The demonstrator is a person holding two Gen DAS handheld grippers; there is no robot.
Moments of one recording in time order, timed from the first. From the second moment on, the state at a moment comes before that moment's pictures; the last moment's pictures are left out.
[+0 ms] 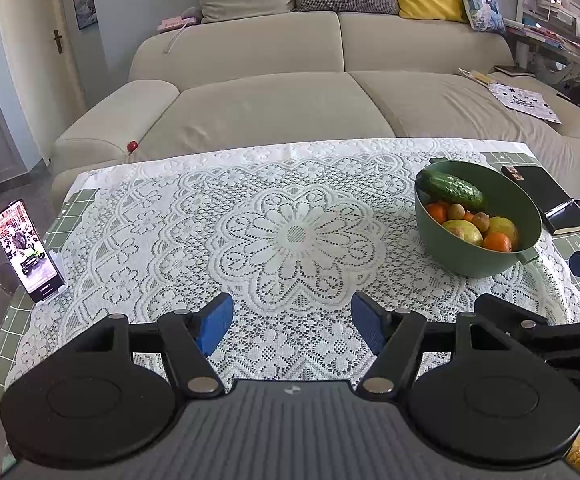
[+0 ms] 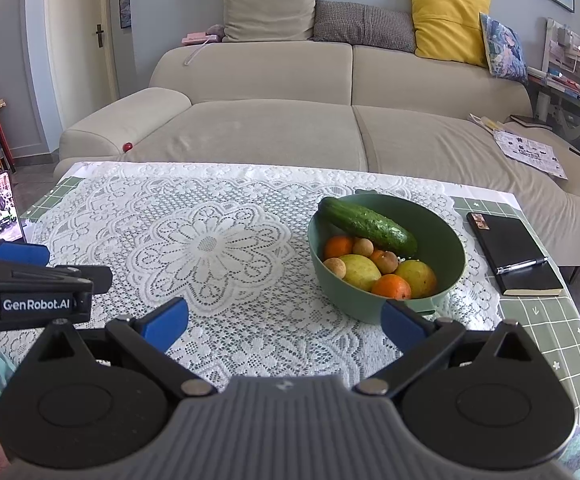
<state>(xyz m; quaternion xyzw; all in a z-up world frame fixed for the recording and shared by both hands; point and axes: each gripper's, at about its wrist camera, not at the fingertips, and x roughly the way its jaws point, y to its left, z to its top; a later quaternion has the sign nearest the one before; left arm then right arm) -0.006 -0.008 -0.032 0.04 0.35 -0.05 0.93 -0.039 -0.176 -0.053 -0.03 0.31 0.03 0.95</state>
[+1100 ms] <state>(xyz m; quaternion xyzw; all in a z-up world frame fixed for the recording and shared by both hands) -0.006 -0.005 -0.033 0.03 0.36 -0.04 0.93 -0.036 -0.176 -0.057 -0.03 0.31 0.04 0.95</state>
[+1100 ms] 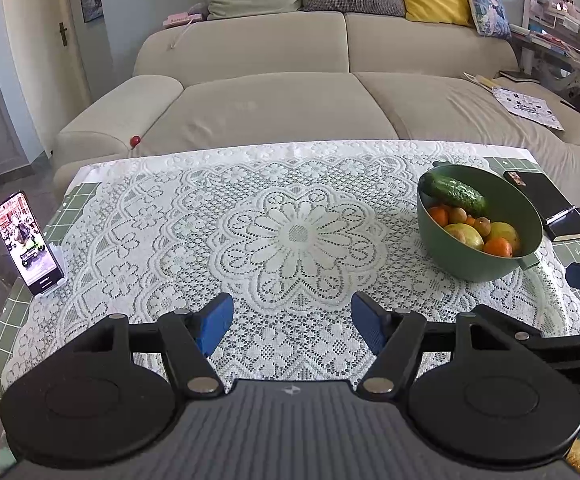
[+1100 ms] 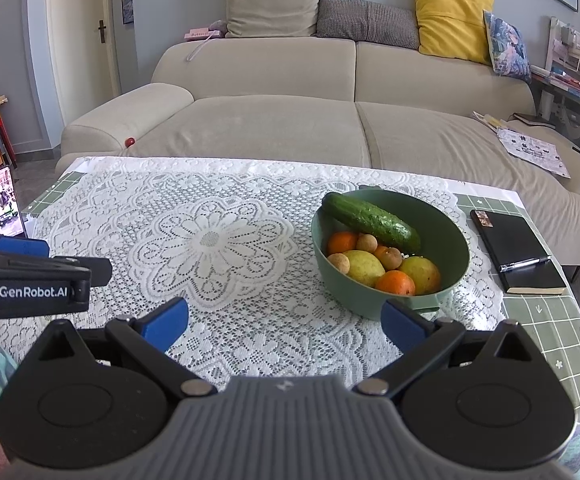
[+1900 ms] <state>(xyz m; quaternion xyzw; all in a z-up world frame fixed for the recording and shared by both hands) -0.005 -0.002 -0.034 0.03 0.36 -0.03 0.93 -0.035 -0.175 -0.061 -0.03 0.32 0.04 0.95</state>
